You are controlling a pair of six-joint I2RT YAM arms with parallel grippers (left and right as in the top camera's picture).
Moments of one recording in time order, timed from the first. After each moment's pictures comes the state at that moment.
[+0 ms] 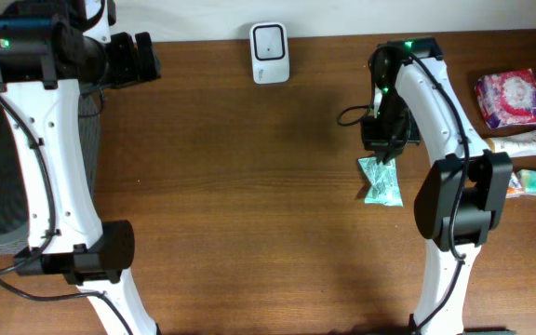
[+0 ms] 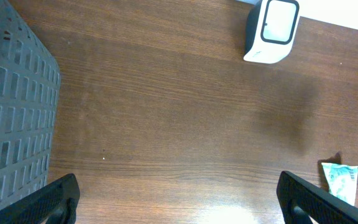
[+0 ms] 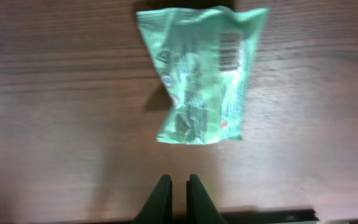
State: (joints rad) left arm 0.01 2.07 2.73 -1.69 0.12 -0.19; right arm 0.10 2.23 2.05 -1.67 -0.01 0.19
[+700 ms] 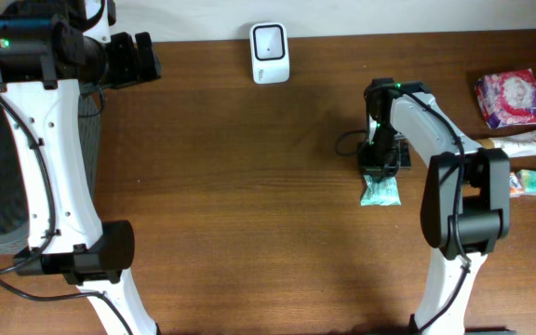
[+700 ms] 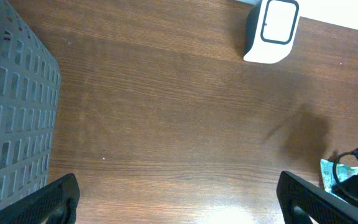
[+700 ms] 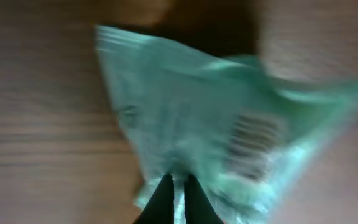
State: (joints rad) left arm 0.01 2.07 2.73 -1.69 0.12 -0.19; right arm 0.10 2.17 1.63 -1.22 -0.04 0.16
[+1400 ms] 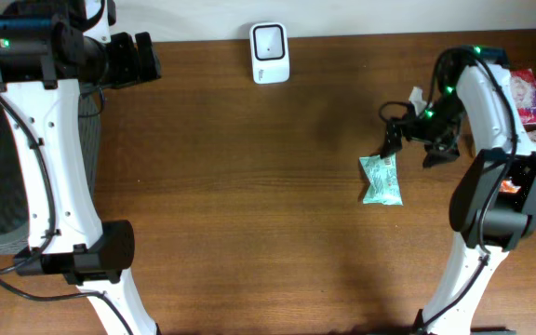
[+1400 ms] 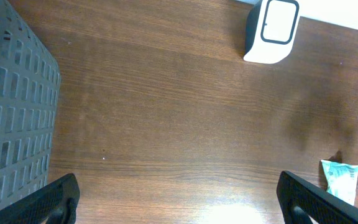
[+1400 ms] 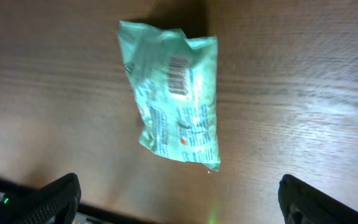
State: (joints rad) left arm 0.01 2.07 2.73 -1.69 0.12 -0.19; right arm -0.17 2.22 1.93 -1.56 -0.30 -0.14
